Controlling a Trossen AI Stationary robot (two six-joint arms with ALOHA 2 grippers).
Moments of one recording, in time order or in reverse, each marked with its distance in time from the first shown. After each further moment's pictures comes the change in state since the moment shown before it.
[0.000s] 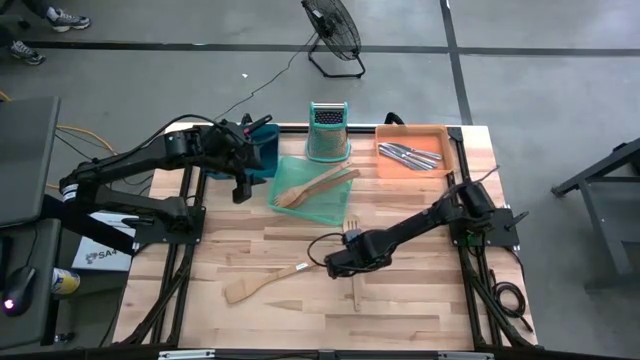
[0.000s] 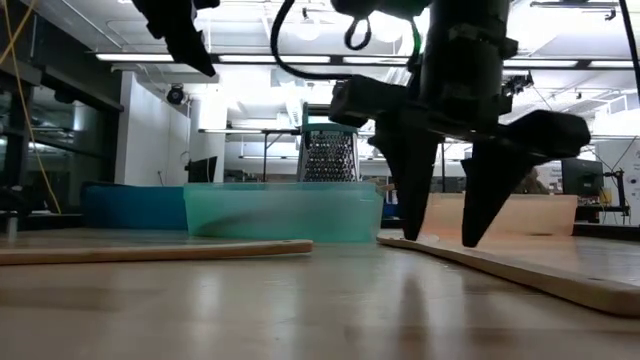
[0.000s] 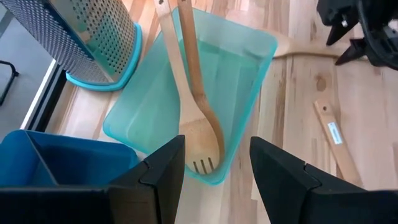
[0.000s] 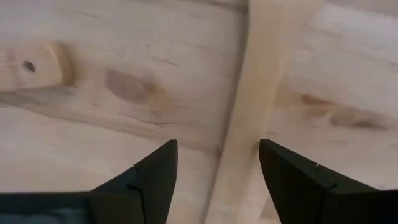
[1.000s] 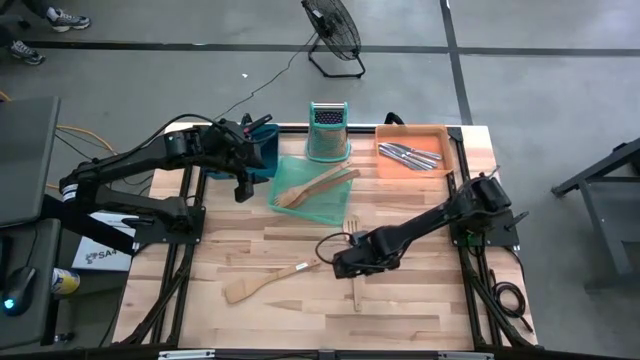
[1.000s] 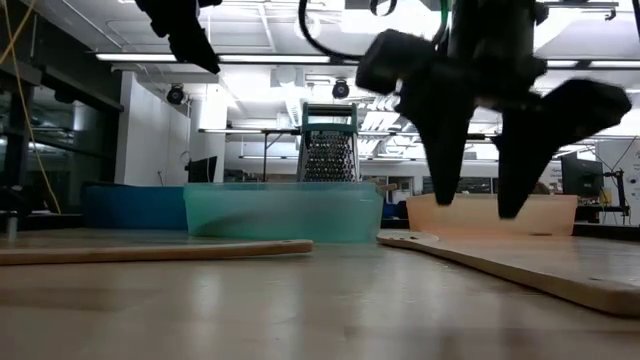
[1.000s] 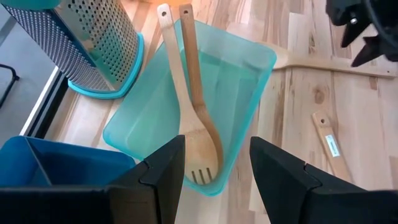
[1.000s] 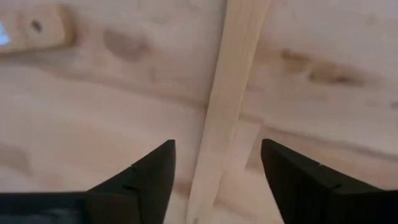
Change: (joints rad) left arm -0.001 0.000 -0.001 0.036 0.001 -0.026; right arm 0.016 -0.115 -0.085 0.050 -0.116 0.045
